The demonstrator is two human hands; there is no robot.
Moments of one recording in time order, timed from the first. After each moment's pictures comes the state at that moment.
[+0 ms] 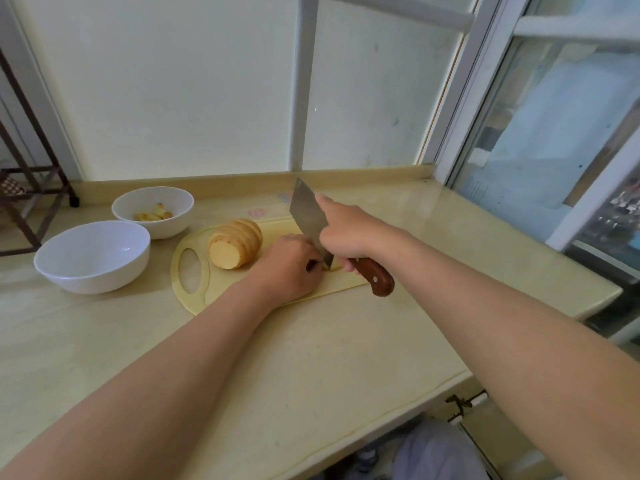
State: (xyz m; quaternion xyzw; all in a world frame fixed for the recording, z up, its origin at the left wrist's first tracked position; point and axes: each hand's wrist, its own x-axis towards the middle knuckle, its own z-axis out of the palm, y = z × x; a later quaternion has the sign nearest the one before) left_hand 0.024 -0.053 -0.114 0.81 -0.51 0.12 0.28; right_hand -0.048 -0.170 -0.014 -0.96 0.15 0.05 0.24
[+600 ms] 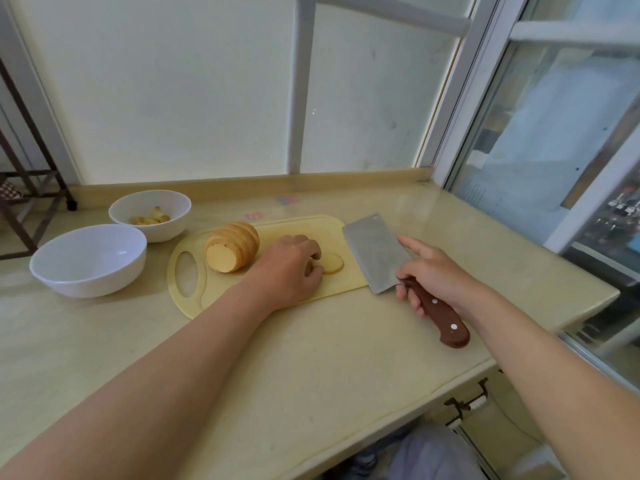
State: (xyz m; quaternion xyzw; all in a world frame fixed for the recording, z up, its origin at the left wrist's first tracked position) left_hand 0.020 -0.054 -0.111 0.84 -0.46 0.09 0.28; right_hand -0.126 -0.264 -0.066 -0.80 0.28 -0.04 0.52
